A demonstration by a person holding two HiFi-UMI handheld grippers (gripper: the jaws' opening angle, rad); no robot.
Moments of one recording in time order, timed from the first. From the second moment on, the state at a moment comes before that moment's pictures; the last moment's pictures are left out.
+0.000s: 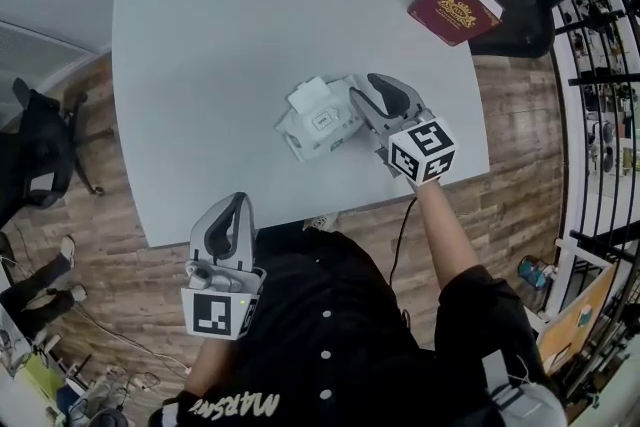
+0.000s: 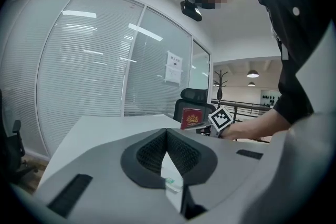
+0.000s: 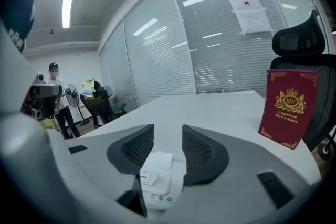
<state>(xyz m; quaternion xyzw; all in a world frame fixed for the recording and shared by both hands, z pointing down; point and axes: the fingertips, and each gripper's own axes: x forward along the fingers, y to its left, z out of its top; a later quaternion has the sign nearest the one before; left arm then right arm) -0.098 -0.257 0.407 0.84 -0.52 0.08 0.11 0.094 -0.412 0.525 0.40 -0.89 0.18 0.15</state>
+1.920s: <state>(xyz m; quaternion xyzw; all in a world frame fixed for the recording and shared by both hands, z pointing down) -0.131 -0.266 0.463 0.80 -0.55 0.12 0.20 0.032 -0.446 0.642 0.14 -0.85 0.34 0.39</state>
